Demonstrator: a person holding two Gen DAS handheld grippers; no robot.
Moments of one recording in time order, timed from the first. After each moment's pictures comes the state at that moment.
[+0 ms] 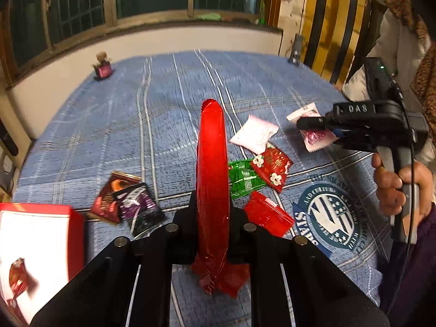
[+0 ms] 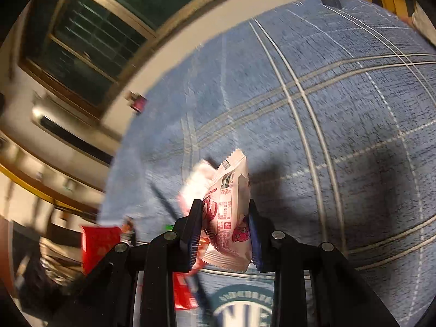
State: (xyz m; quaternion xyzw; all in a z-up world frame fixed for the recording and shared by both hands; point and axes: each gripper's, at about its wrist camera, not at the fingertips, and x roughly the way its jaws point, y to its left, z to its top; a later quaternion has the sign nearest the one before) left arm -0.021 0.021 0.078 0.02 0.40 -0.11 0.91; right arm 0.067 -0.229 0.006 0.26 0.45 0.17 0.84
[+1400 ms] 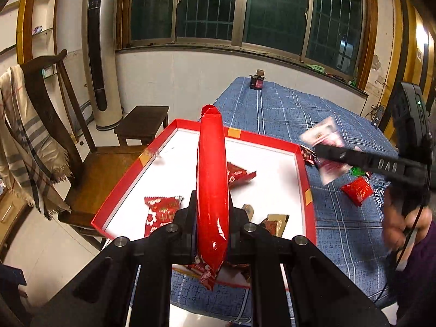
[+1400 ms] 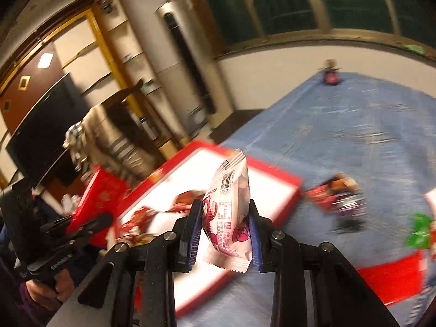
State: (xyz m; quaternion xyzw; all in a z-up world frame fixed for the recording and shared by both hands) left arm -0.212 0.259 0.079 -0.09 0.33 0.11 0.93; right arm -0.087 0.090 0.048 0.00 0.35 0.44 0.83
